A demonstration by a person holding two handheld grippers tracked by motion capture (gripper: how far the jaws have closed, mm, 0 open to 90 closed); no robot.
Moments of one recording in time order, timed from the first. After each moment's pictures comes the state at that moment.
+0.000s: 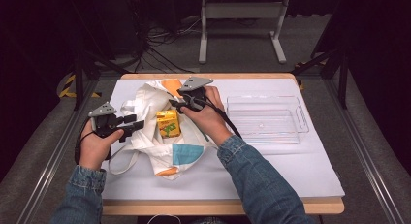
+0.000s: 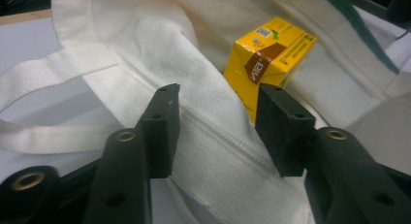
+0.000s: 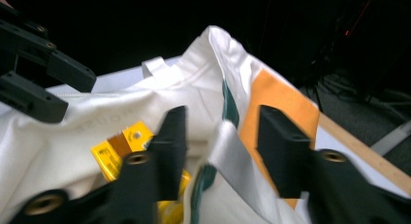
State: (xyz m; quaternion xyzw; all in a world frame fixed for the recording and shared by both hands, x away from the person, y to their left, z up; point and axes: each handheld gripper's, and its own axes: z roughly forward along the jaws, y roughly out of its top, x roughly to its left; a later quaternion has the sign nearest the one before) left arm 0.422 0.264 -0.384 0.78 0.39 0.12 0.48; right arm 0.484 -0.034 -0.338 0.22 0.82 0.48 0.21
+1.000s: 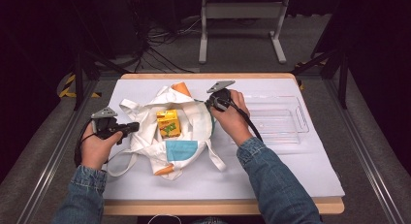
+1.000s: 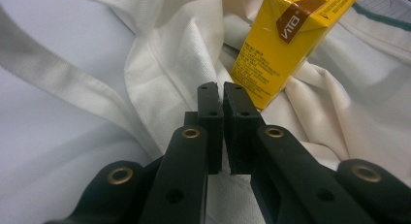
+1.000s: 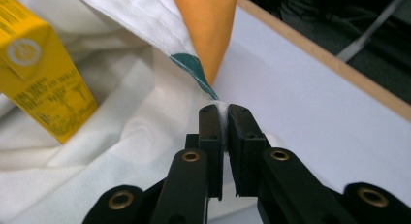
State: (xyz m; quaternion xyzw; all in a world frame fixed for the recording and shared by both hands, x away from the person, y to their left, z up) left arm 0.424 0.272 -0.399 0.78 0.42 0.10 0.45; right arm 0.501 -0.107 -0.368 0.32 0.85 0.36 0.22
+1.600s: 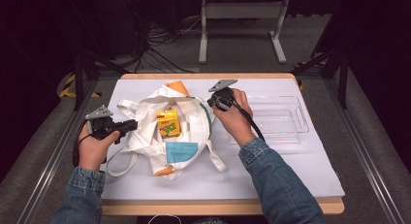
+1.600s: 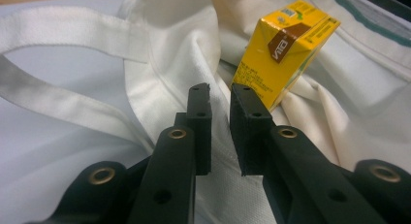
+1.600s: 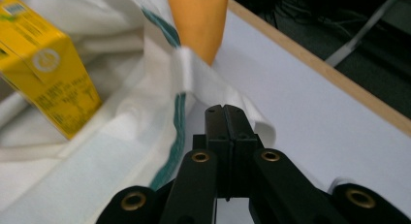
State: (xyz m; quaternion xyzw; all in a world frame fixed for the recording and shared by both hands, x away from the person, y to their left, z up) left arm 0.416 0.278 -0.389 0.77 0.41 0.13 0.47; right arm 0.490 -0.109 -0.350 0.31 0.85 0.36 0.23
